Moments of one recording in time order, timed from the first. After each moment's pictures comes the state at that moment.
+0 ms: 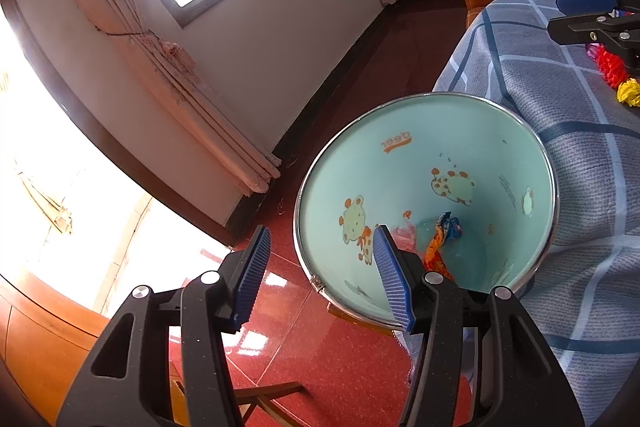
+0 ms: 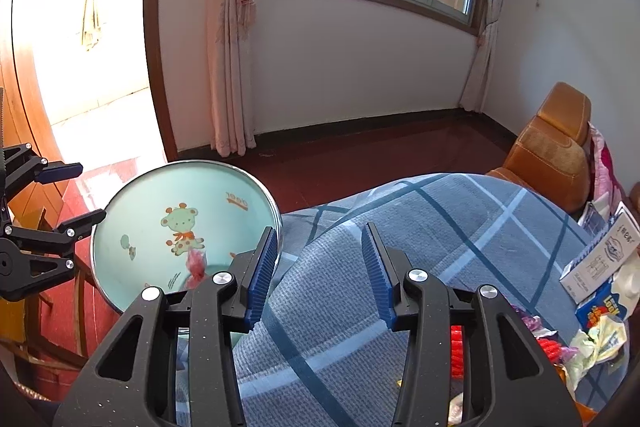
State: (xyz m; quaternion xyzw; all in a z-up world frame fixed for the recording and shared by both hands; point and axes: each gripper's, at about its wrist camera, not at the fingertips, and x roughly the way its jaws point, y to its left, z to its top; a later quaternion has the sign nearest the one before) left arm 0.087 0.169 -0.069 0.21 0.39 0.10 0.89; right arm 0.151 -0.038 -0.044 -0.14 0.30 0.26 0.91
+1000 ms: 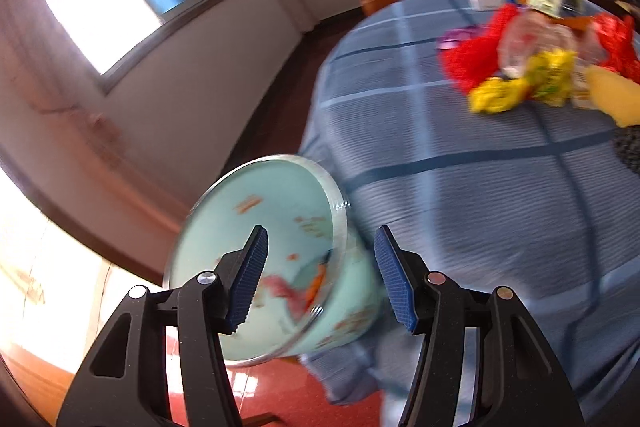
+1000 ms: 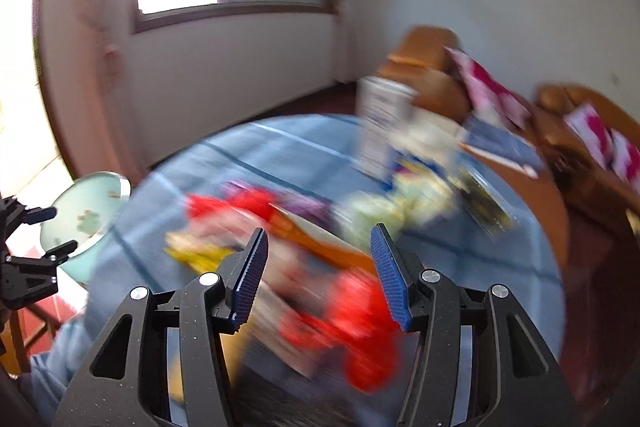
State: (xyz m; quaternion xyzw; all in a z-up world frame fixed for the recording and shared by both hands) left arm 0.074 0.019 -0.081 0.27 0.37 -0.04 0.89; right arm 0.073 -0.278 -0.032 -0.02 0.30 0.05 0.95
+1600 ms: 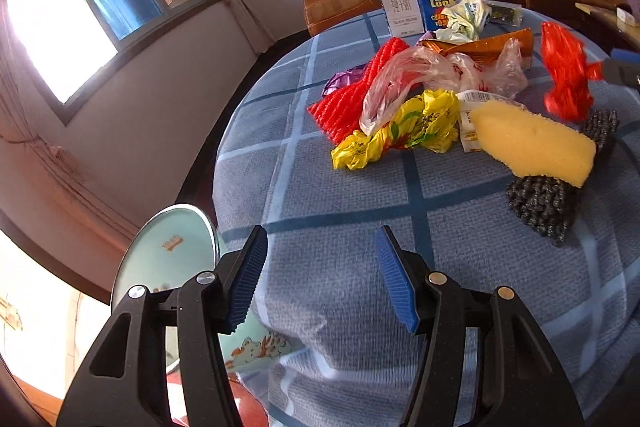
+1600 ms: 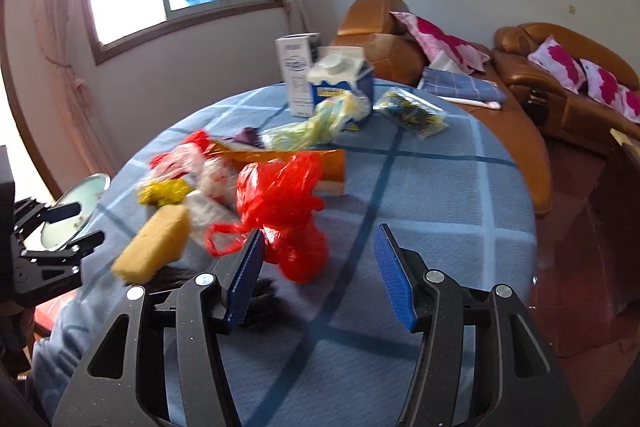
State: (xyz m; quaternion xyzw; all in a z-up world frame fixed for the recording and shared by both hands) left arm 0.053 -0.060 -0.079 0.25 0.35 -0.11 0.89; right arm -0.006 -0.333 -0.070 0.06 0.31 0.01 0.95
